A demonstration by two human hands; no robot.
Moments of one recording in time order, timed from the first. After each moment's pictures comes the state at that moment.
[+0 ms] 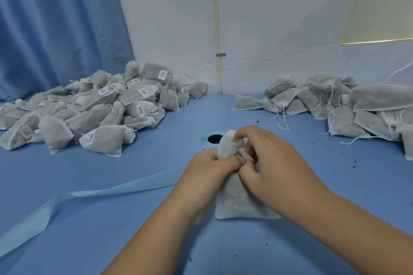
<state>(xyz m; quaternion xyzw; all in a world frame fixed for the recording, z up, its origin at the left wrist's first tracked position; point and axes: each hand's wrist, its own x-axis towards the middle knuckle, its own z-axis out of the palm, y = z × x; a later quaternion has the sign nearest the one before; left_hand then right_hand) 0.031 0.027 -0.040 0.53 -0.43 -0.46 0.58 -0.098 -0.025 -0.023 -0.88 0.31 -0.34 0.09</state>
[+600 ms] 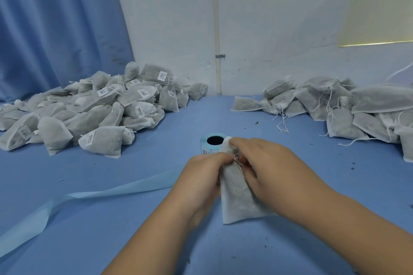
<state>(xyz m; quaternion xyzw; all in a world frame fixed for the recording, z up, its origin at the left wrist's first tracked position) 0.033 0.024 -0.041 0.54 -0.34 -0.47 0.61 -0.101 -0.029 -0.020 -0.93 0.28 -0.24 0.02</state>
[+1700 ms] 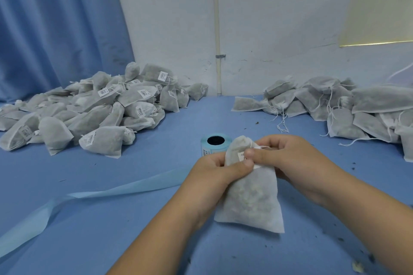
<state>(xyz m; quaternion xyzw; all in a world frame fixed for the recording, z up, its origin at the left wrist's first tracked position) 0.031 0.026 -0.046 0.51 -0.44 -0.48 0.56 -0.118 -0.061 -0.023 -0.68 0.32 -0.32 0.59</state>
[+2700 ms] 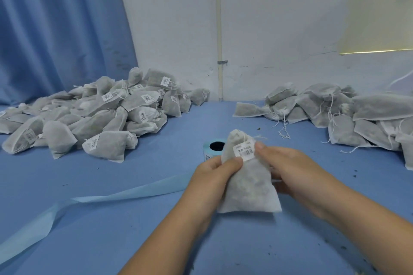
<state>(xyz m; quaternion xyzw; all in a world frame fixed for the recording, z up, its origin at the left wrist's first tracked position) 0.034 0.018 -0.053 0.52 -0.38 -0.47 0.61 -0.116 -0.055 -0.030 -0.66 0.35 -0.29 0.59</state>
